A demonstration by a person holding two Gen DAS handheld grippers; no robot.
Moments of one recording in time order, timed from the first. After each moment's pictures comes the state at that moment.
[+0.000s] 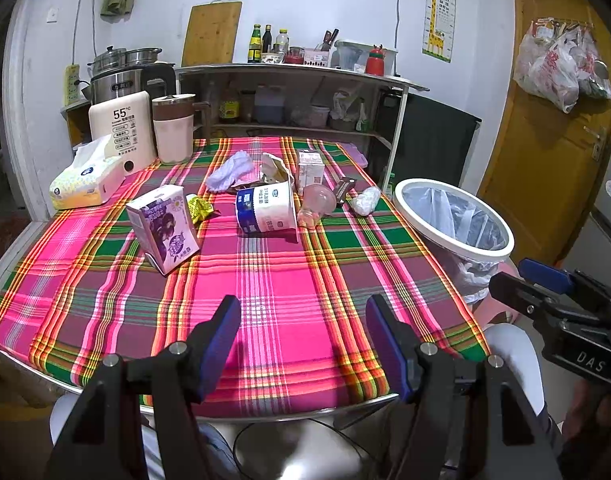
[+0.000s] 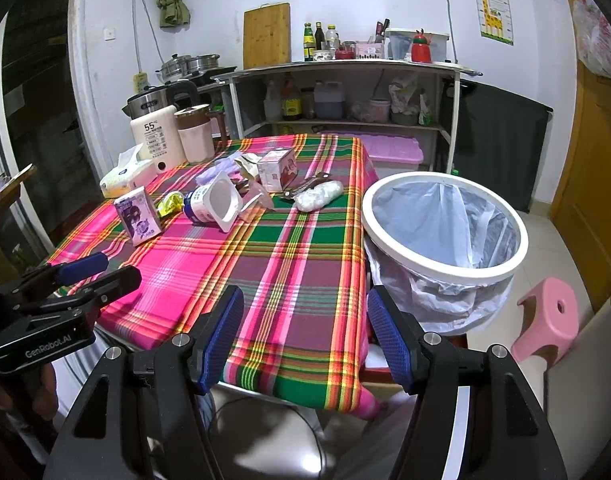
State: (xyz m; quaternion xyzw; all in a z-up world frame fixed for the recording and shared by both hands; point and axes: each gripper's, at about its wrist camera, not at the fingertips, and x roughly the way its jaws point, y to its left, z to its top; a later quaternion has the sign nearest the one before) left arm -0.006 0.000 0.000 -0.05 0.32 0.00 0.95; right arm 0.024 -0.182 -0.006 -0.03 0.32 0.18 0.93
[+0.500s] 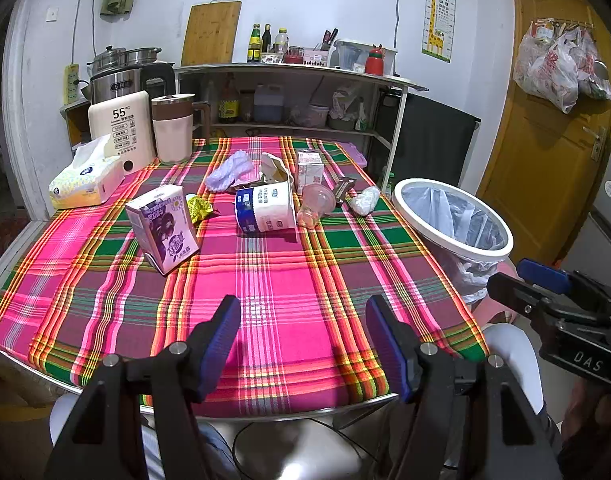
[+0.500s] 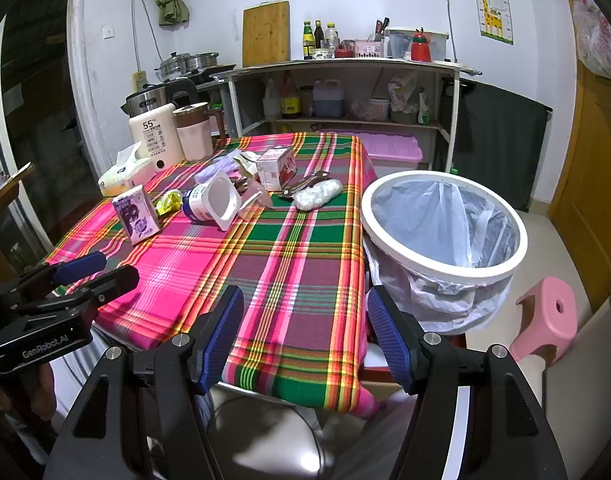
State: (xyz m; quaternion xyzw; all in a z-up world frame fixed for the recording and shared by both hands) left arm -0.006 -0.001 0.000 -0.05 0.32 0.00 0.95; right arm 0.026 -0.185 -0.010 -0.04 0.33 0.18 0.93
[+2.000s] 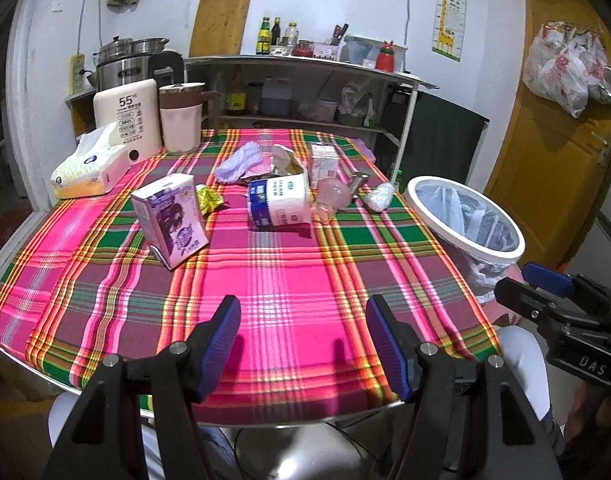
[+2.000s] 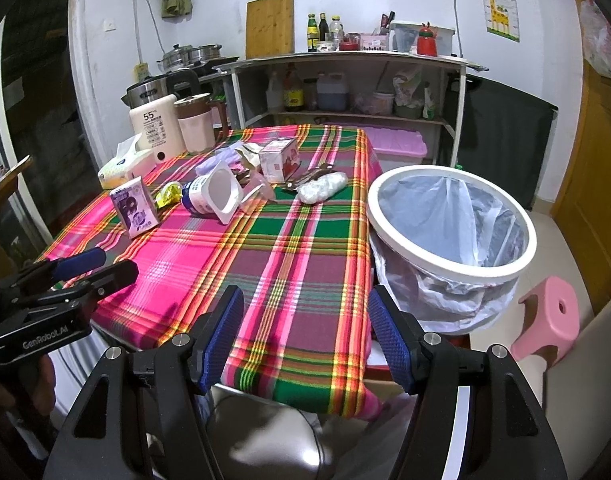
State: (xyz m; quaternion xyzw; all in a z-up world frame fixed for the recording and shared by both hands) left arm 0.002 0.009 -0.010 -0.06 0.33 0.01 0.94; right arm 0.034 -0.179 -0.017 -0.04 0.34 0.19 0.92
